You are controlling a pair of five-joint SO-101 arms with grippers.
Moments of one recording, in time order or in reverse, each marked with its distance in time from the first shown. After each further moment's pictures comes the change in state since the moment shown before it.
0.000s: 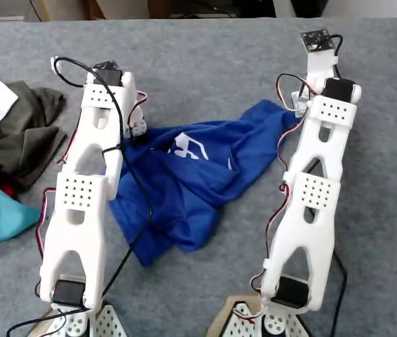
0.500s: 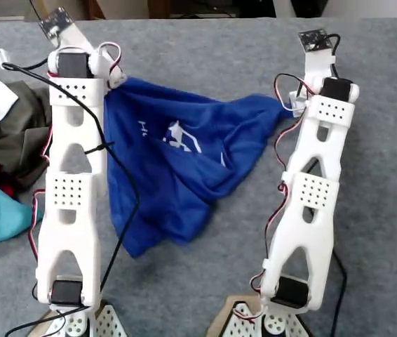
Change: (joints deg) left arm -4.6 -2.0 -28.8 -3.1 9.0; right arm -0.6 0.0 0.0 0.0 0.0
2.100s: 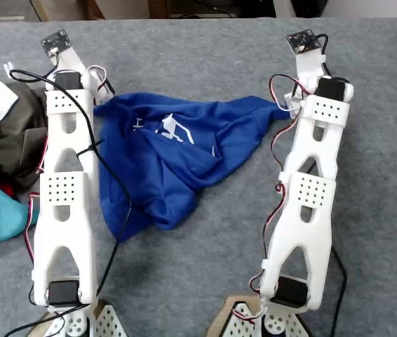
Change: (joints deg) left arm -6.0 12.8 11.0 -18.6 -14.5; right arm -1.1 0.6 0.0 -0.8 5.8
